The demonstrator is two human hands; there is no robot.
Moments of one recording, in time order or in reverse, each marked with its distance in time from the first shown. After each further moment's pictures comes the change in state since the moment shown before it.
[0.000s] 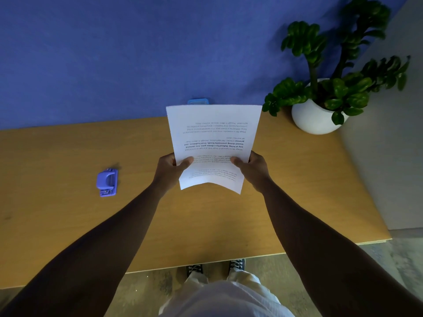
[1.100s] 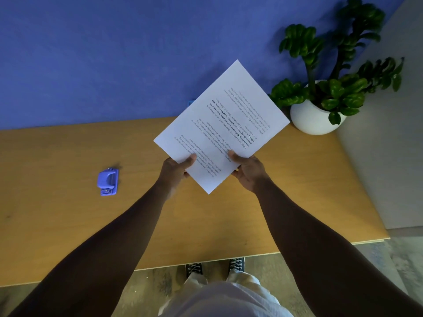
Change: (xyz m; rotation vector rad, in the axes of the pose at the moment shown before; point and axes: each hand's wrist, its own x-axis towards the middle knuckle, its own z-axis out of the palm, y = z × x) left_hand -0.008 0.005 0.014 -0.388 -0.088 -0.140; right_hand -0.007 -0.008 0.008 0.754 -0.237 0.190
